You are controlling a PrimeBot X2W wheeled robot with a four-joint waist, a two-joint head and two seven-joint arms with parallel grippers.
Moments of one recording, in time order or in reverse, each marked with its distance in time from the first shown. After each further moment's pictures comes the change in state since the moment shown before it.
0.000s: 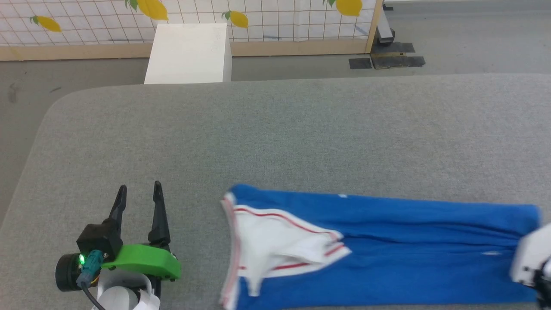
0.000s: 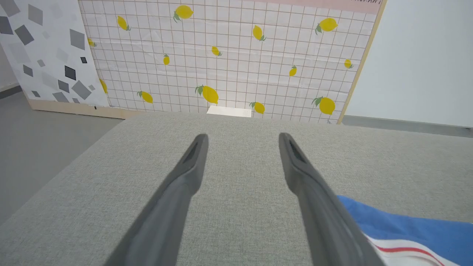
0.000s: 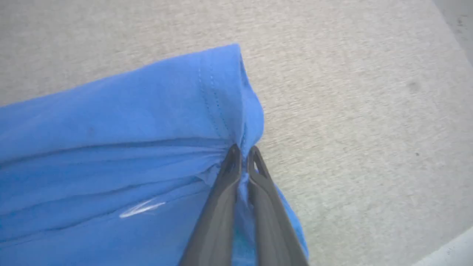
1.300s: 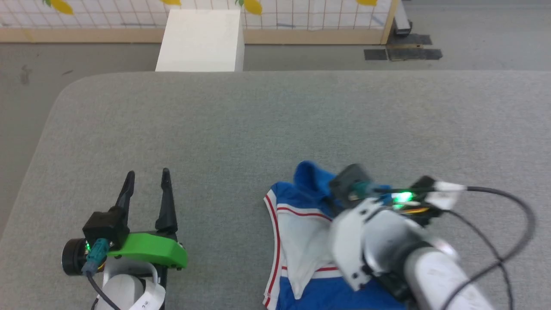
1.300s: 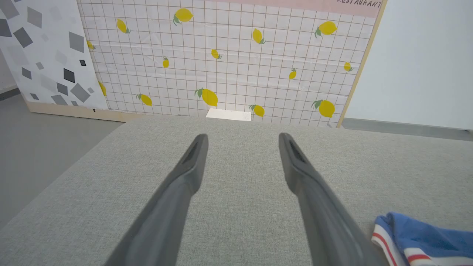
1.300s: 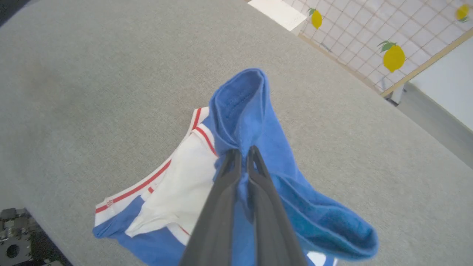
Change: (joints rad) left arm -0.042 -0.011 -0.011 -0.001 0.012 -0.026 0.000; right arm -0.033 -0.038 0.988 -0.579 0.162 0.000 0.274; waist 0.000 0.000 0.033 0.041
